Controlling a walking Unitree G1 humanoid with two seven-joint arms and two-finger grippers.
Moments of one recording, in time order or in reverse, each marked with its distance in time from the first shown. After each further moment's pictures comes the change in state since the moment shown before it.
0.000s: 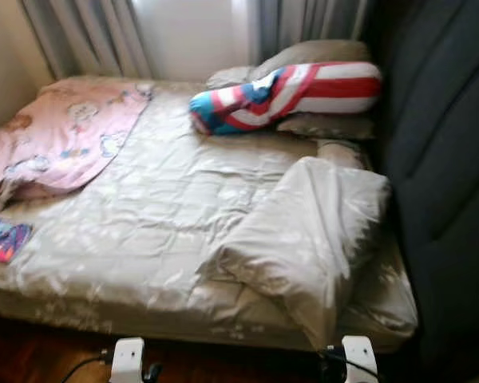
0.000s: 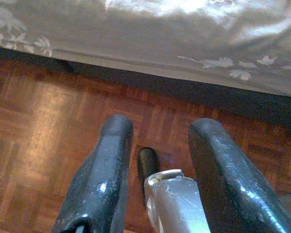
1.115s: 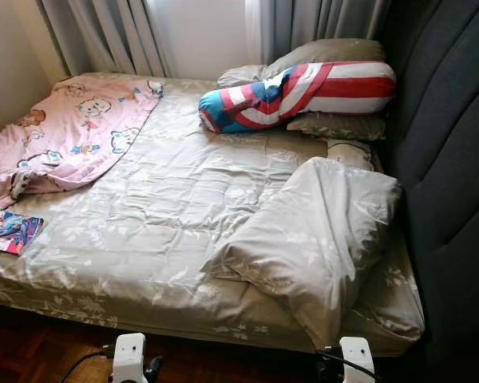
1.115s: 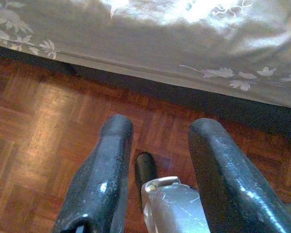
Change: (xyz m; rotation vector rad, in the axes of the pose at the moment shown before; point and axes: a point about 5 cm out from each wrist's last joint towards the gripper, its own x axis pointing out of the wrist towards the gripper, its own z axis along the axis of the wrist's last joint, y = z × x) left arm 0.003 -0.003 0.008 -0.015 -0.023 -0.006; right arm 0.000 0.005 -0.001 0.025 0.005 0.010
